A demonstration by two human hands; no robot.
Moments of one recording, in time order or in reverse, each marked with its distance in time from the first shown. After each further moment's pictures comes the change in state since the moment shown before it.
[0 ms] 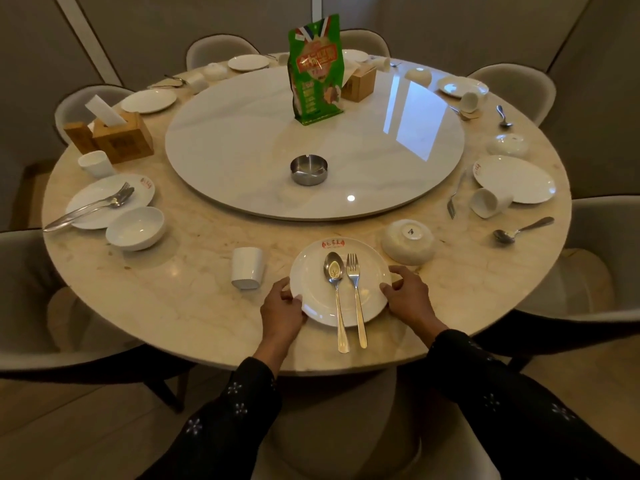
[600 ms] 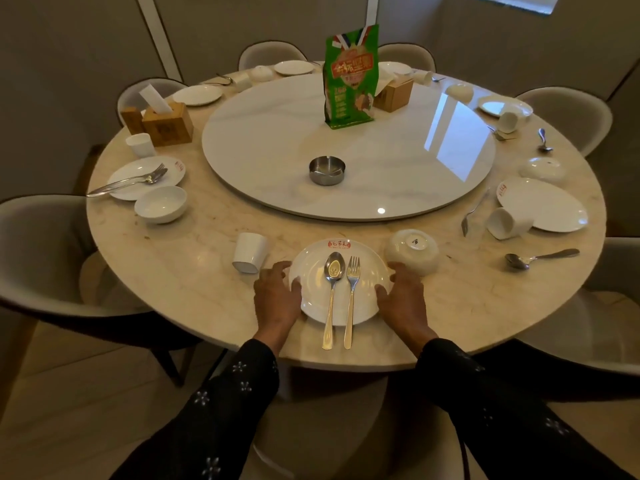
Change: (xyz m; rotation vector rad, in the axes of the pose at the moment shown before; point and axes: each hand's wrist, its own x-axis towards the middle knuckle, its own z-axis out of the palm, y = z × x) left_hand -0.007 -0.001 0.024 0.303 0.266 0.235; right_hand 0.009 0.011 -0.007 -0.207 0.028 -0.256
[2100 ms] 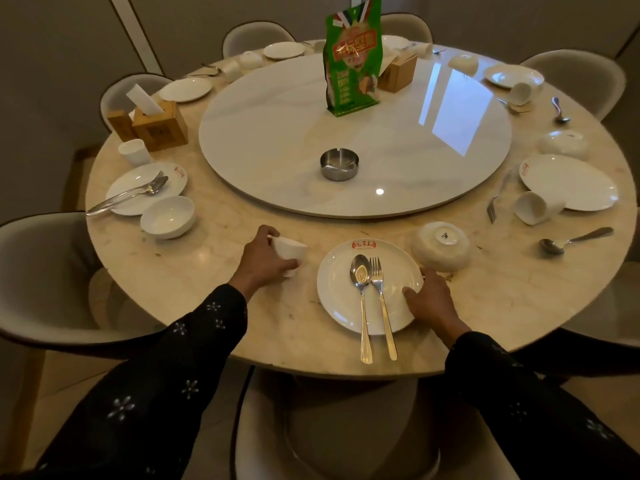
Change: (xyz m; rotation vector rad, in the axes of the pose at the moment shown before) left_hand 0.127 -0.013 -0.069 0.078 -0.334 0.046; right_hand 0.018 -0.012 0.019 0.031 -0.088 0.284
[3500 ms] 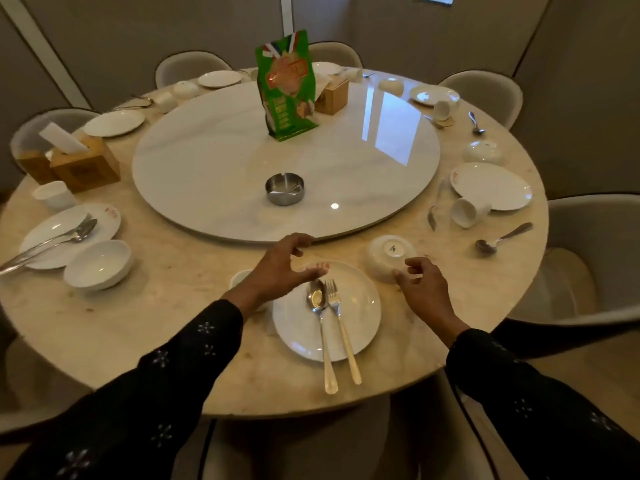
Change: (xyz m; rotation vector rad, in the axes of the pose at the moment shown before) left_hand 0.008 0.087 0.054 0.059 -0.291 0.489; right_hand 0.011 0.012 -0.066 0.256 0.248 -0.084
